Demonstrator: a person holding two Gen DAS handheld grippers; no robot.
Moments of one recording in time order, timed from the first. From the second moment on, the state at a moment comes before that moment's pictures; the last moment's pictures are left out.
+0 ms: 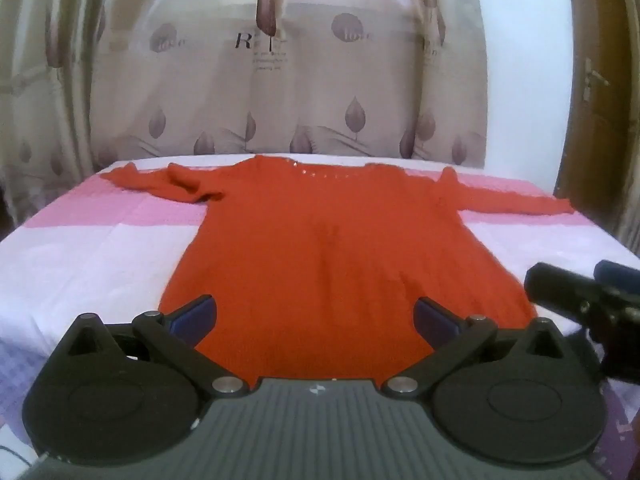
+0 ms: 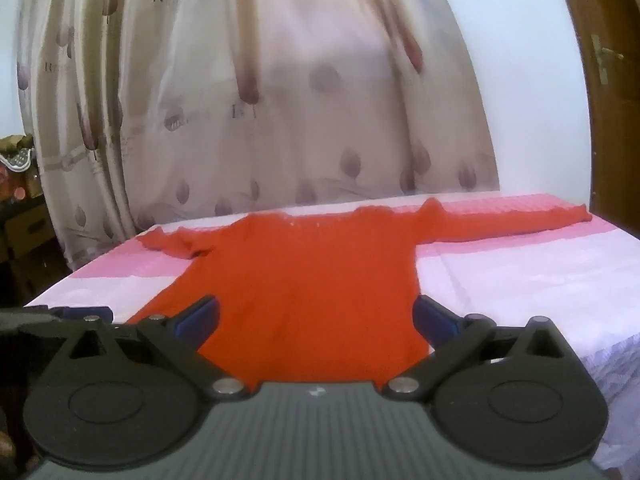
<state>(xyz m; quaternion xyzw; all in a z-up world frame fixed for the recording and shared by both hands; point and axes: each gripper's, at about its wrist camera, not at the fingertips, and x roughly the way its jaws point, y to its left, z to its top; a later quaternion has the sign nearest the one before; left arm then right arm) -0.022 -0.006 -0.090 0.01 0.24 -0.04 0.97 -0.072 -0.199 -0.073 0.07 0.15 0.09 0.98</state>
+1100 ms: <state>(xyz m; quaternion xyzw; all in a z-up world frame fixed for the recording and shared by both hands) -0.023 0.008 -0.098 0.00 0.26 -0.04 0.96 -0.078 -0.177 -0.070 0.06 0.17 0.08 0.98</state>
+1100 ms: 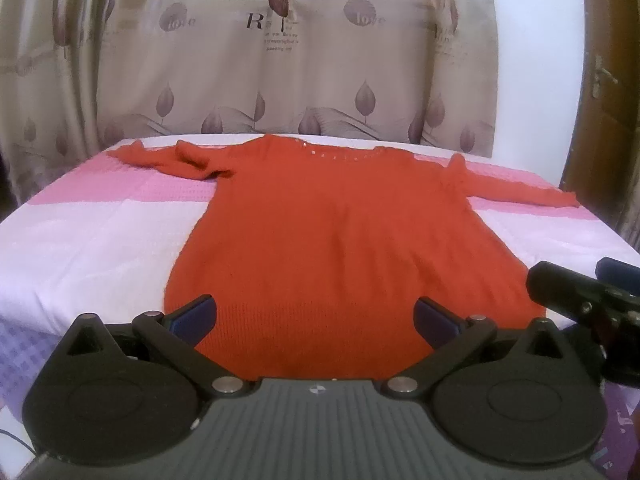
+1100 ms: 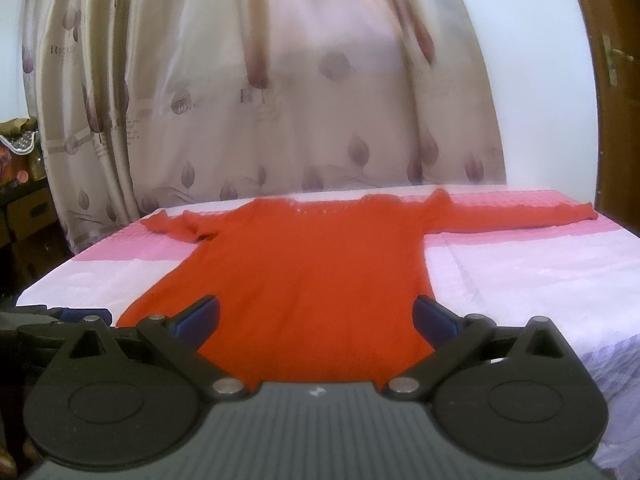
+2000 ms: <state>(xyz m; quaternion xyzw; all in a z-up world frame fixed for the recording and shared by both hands) -0.013 0.010 -0.106 -0.01 0.28 -0.04 0.96 -0.067 -0.172 -0.070 0.06 0.18 0.09 0.98</state>
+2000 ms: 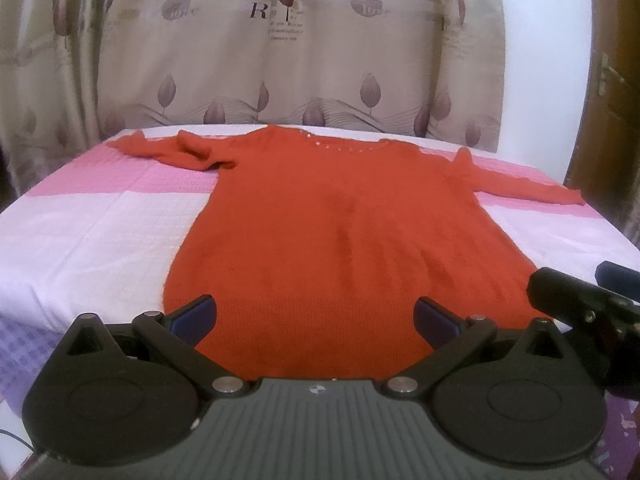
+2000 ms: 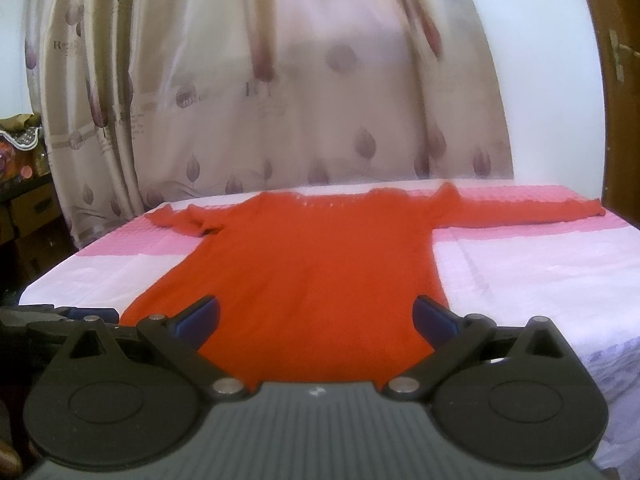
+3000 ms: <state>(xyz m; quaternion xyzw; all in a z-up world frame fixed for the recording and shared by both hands) 0.279 0.270 -0.061 -0.08 0.30 0.06 0.95 0.021 -0.178 -0.084 0.06 0.25 0.09 0.96</state>
